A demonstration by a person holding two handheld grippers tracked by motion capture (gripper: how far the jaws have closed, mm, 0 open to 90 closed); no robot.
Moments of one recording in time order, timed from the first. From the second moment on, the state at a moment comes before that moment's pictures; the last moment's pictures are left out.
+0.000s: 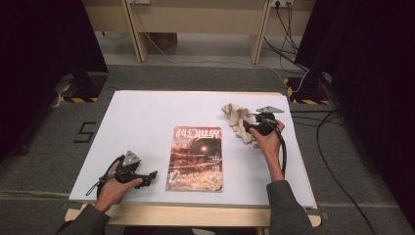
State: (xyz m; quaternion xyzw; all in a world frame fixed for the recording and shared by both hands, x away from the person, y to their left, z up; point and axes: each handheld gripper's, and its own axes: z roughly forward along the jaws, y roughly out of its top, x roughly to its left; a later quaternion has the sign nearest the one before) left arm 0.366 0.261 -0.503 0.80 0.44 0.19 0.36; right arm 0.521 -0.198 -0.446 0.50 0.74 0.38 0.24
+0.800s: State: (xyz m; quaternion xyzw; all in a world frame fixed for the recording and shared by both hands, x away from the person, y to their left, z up) left arm 0.366 0.261 -0.504 0.80 0.44 0.19 0.36; right arm 0.562 -0.181 -0.476 0.52 0.75 0.35 0.21
